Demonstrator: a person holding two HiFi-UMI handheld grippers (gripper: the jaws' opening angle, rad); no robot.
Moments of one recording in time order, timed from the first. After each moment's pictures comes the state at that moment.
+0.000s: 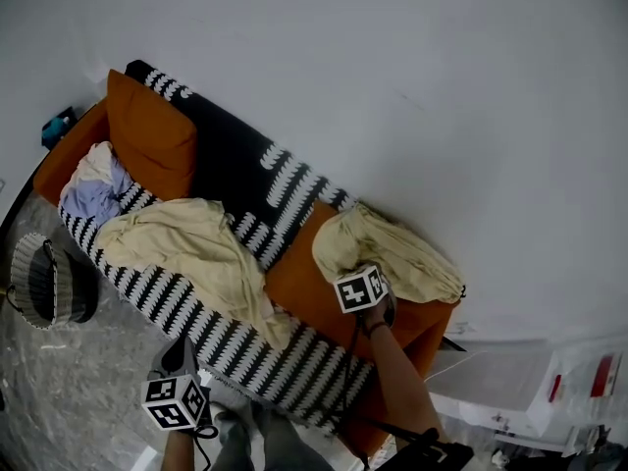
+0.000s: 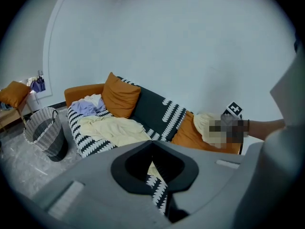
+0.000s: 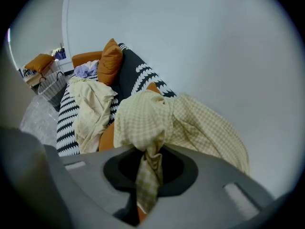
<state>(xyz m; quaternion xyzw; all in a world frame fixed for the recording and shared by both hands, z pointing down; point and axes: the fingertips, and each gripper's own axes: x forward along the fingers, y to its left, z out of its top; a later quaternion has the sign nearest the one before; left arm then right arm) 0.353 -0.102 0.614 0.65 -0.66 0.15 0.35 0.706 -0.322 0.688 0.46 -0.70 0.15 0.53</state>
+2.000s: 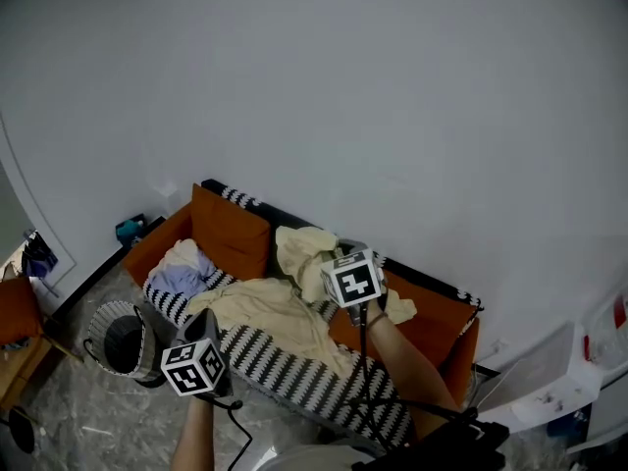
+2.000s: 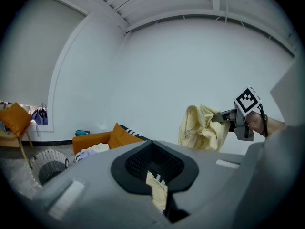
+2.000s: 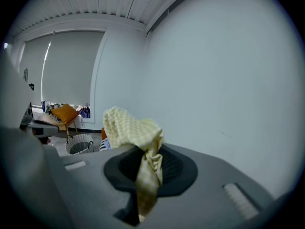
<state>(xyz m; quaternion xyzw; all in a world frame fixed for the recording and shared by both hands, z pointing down) 0.212 -0.032 0.362 0.70 -0.70 0.02 0.16 0.455 -0.192 0.305 0.47 -0.85 0.02 0.24</state>
